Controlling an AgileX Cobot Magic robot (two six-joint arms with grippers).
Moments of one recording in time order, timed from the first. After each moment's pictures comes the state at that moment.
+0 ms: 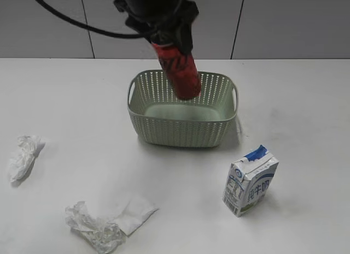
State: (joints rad) left arm -0.60 2.10 -2.09 -0.27 1.23 0.17; right arm 0.08 0.00 -0.41 0.16 0.95 -0.10
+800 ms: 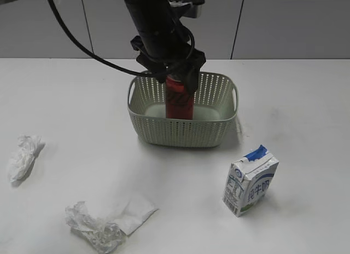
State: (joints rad) left arm -0.64 2.25 -2.10 -0.23 1.22 0.17; right arm 0.08 0.00 -0.41 0.16 0.95 -0.10
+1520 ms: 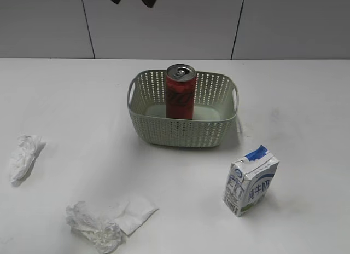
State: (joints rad) left arm -0.49 2.03 -2.14 -0.20 1.22 0.12; right arm 0.08 0.00 -0.41 0.16 0.95 -0.10
